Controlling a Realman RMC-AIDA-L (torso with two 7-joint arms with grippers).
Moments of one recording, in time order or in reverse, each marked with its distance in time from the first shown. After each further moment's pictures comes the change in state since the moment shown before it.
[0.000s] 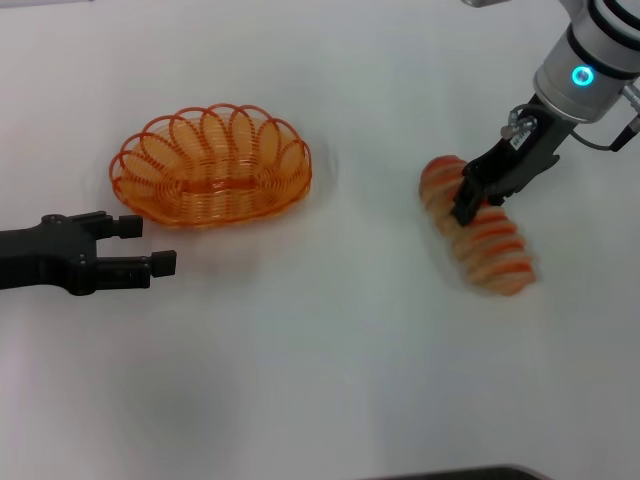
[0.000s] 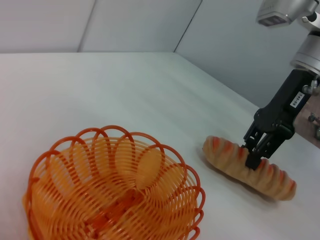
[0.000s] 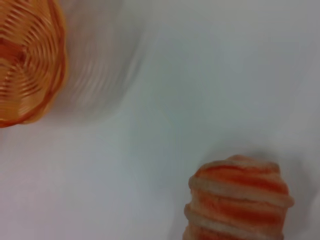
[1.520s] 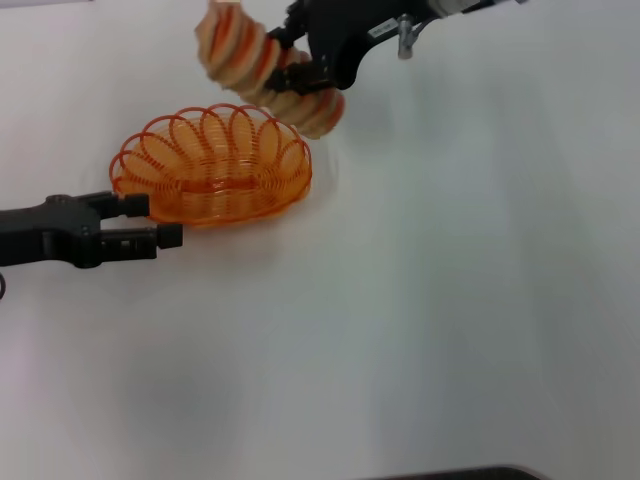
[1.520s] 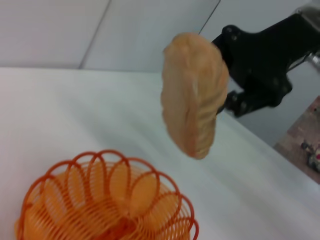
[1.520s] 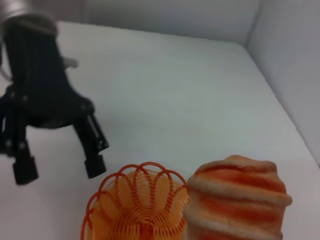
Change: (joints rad) left arm -0.022 0.001 -0.022 -0.011 -0.036 0.014 -0.072; right arm 0.005 0.018 -0.036 -0.080 0.587 0.232 -1.178
